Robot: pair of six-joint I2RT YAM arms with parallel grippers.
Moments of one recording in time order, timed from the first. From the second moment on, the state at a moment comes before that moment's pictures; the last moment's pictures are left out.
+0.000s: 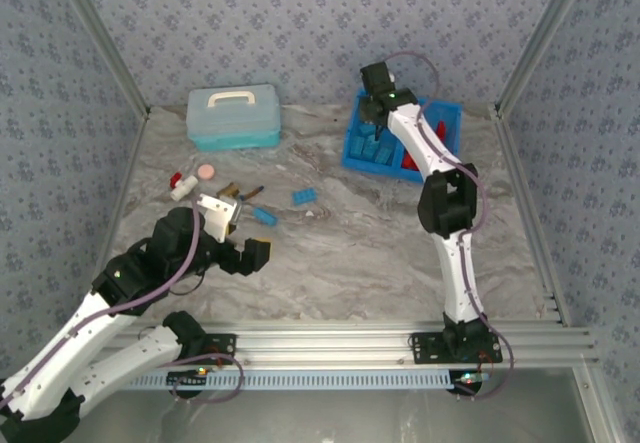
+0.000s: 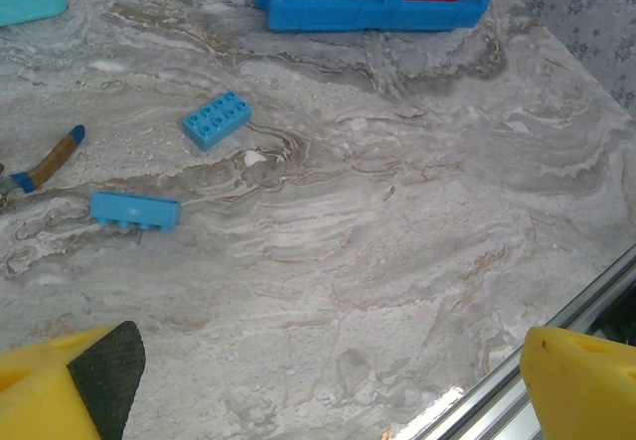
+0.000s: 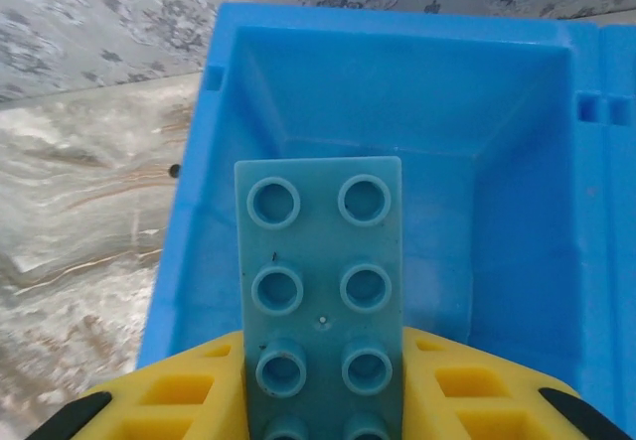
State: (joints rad) left arm -0.77 0.66 0.91 -0.84 0.01 -0.33; right arm 0.34 2.37 2.34 -0.83 0.24 0.37
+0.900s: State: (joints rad) left arm -0.77 0.68 0.91 -0.84 -0.01 -0.29; right arm 0.43 2.12 2.11 -0.88 0.21 0.33
